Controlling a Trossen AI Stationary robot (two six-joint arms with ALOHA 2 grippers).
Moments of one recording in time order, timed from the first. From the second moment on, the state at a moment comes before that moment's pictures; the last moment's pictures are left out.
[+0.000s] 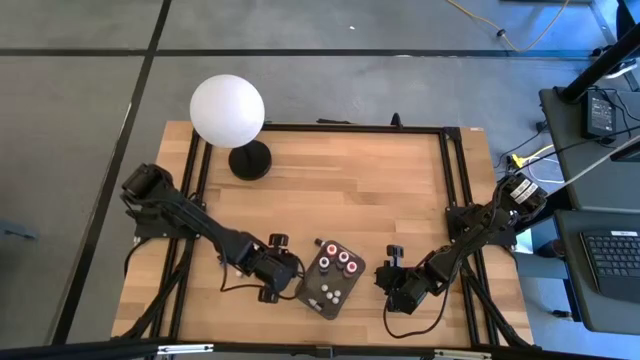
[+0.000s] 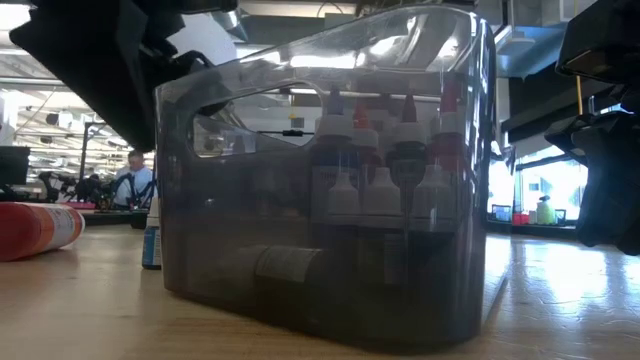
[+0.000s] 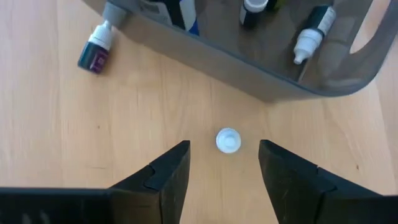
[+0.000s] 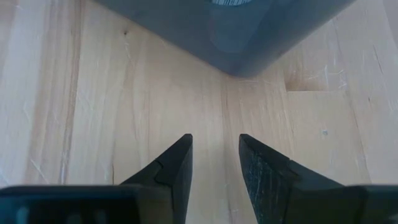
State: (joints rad) left arm -0.51 1.68 1.10 -0.54 -0.22 -0.38; right arm 0.75 1.67 0.78 -0.24 0.45 0.67
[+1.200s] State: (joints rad) left arm -0.49 1.79 1.10 -0.47 -0.19 -0.34; right arm 0.75 1.67 0.78 -0.24 0.45 0.67
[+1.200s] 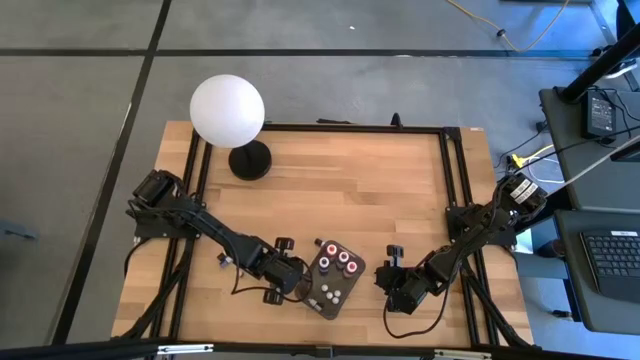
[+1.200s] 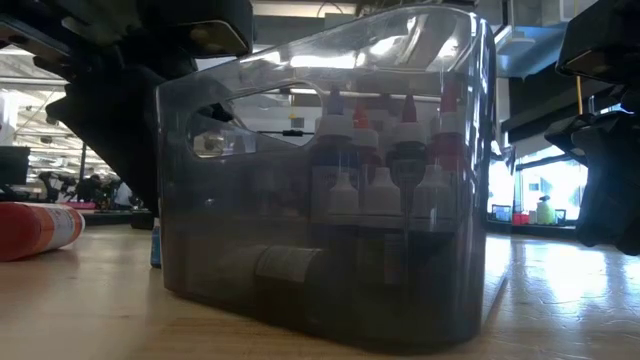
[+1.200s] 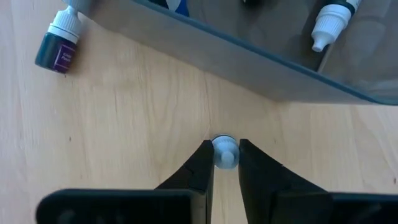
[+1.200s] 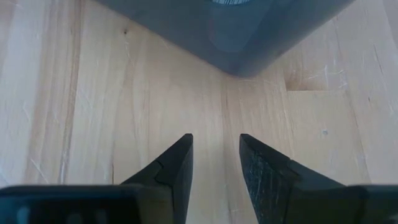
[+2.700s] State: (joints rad) left arm -0.46 1.94 1.37 -0.47 -0.12 -0.16; right arm 0.75 1.67 0.78 -0.24 0.45 0.67
